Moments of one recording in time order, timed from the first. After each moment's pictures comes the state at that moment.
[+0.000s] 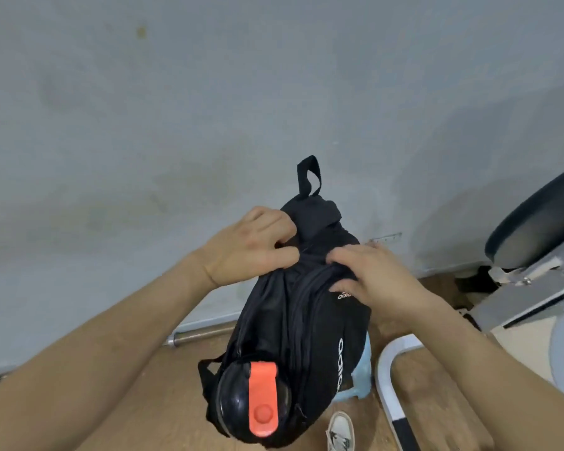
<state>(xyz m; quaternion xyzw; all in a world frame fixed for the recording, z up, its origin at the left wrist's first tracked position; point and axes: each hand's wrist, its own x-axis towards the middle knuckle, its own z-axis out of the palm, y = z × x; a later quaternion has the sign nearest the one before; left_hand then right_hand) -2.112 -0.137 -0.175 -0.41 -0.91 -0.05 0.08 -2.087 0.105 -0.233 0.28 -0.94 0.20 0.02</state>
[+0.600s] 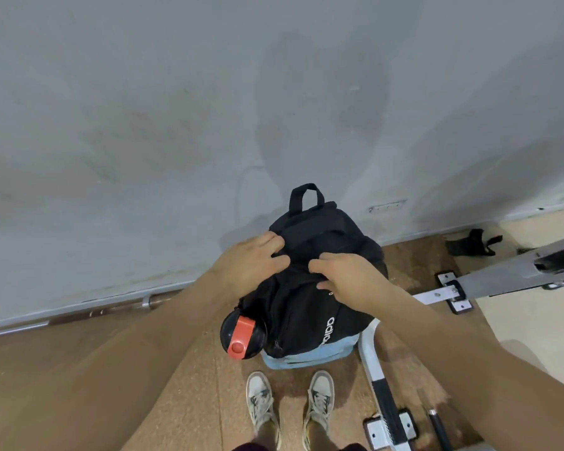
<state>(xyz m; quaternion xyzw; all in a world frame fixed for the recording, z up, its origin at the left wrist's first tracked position) -2.220 -0.155 -0.358 -0.40 -0.91 -0.03 -0.04 -2.199 0.075 -0.360 0.30 -0.93 0.11 -0.16</state>
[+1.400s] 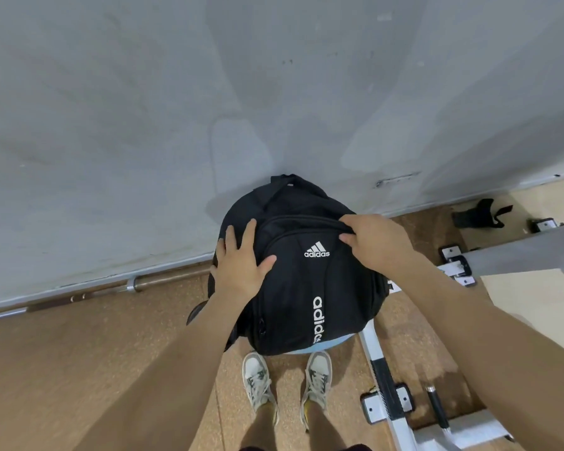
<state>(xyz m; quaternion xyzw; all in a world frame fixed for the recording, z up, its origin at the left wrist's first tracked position) -2.247 -0.141 -0.492 0.08 -0.96 -0.20 -0.19 -2.280 0.102 -0.428 0.05 -0.97 0.11 -0.22</state>
